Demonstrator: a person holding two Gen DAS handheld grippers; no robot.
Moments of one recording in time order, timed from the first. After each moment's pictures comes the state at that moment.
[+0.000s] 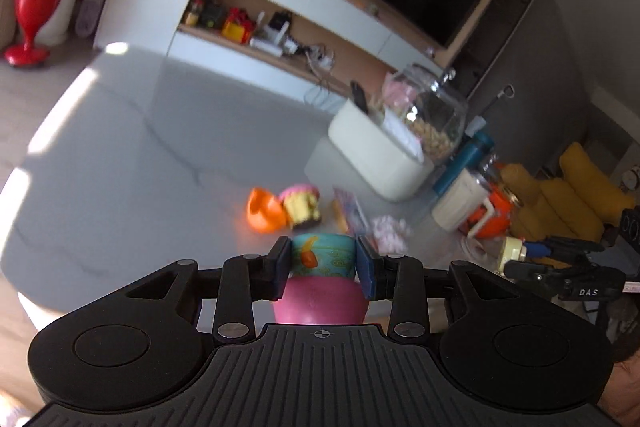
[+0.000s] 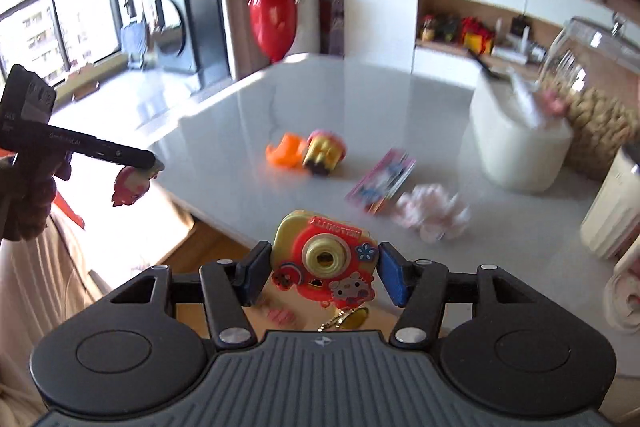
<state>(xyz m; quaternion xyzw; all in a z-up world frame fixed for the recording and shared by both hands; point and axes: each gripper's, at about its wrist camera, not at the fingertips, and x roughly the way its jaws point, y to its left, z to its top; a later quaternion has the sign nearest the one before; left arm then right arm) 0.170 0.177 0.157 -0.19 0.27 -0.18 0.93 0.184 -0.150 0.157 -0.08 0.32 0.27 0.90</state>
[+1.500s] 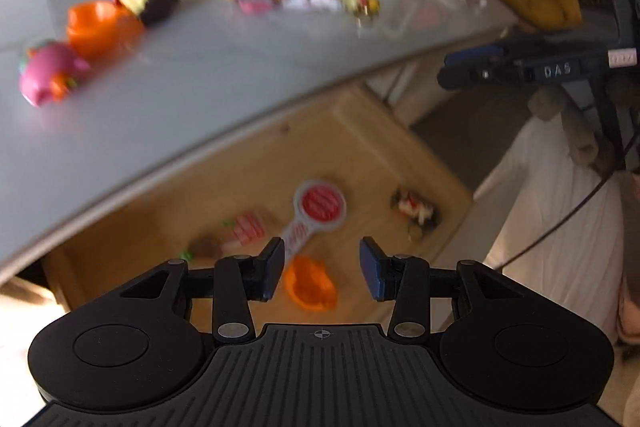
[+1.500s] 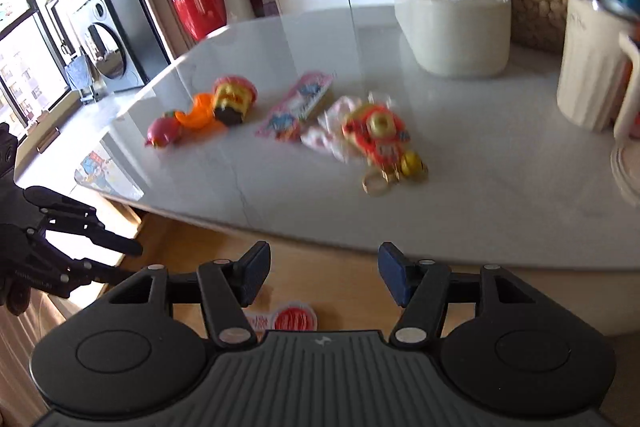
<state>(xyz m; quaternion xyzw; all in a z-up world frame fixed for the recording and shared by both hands) 0.188 0.037 0.027 0.06 0.52 -0.32 0.79 0.218 -0.210 0.048 0.03 0.43 0.20 0.88</state>
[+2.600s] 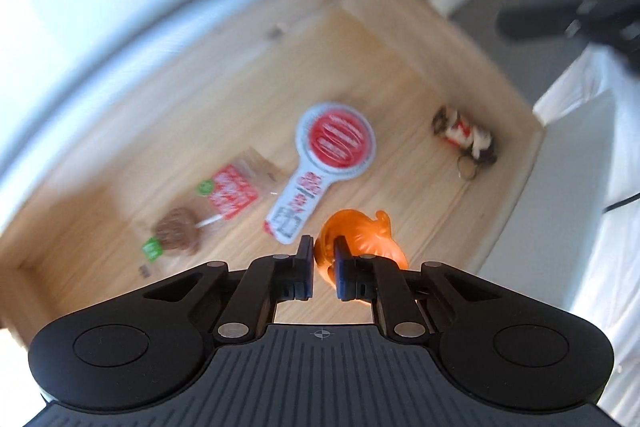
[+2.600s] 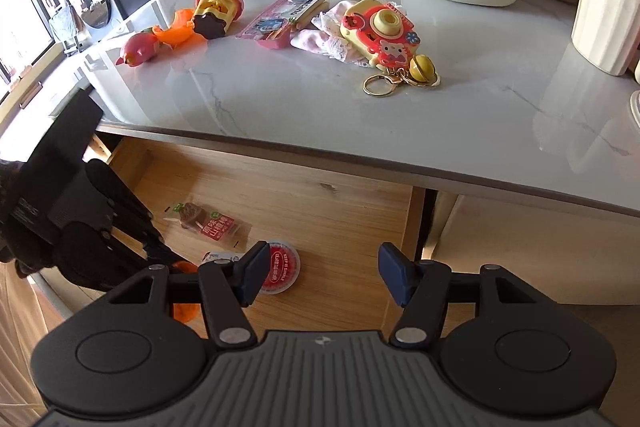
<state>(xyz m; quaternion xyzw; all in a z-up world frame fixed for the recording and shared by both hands) 0.219 0.001 -0.046 0.12 0.60 -0.31 0.73 0.214 -0.191 0.002 -0.02 0.48 0.19 0.86</state>
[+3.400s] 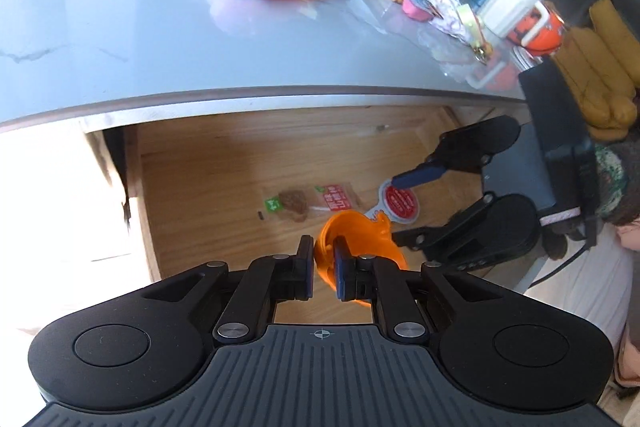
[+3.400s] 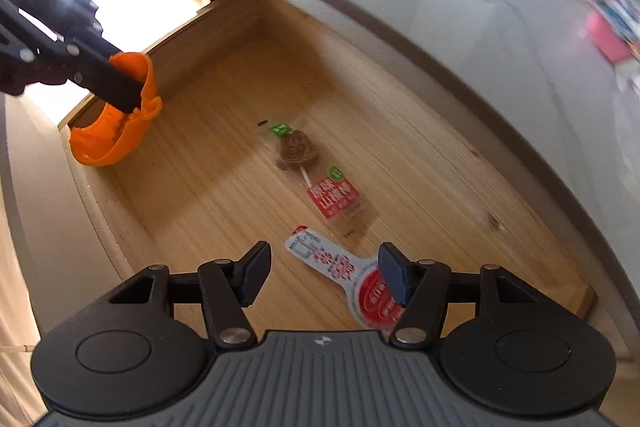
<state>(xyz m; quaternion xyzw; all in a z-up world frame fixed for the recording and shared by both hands) 0.174 0.150 -0.004 -0.10 0.50 -0.23 0.83 0.236 -0.022 -0.066 -0.26 0.52 0.35 0.73</state>
